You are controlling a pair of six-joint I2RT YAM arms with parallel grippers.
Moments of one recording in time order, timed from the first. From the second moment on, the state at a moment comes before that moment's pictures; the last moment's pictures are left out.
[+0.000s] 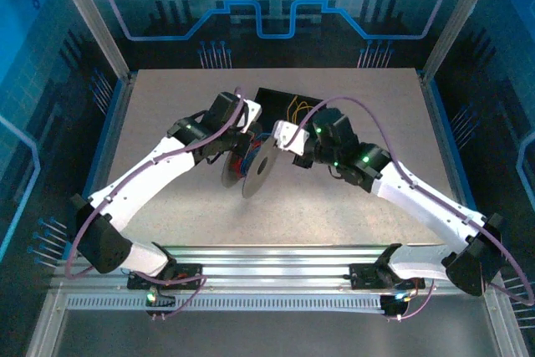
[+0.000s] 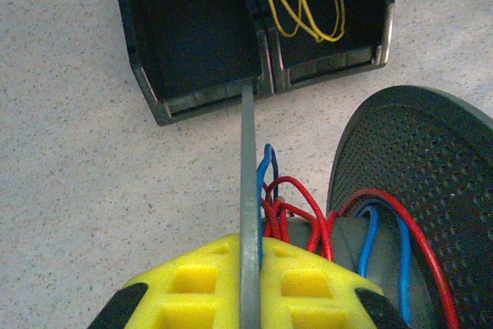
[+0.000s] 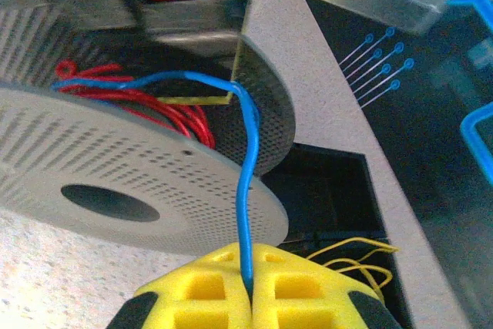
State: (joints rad) left arm -0.60 1.43 1.36 -0.79 -0.08 -0.11; right arm 0.71 1.24 1.13 -0.41 -0.11 -0.59
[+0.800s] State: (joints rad) left arm -0.45 1.21 1.16 -0.51 0.23 -0.26; right arm 0.27 1.47 0.85 0.03 -0.80 0.22
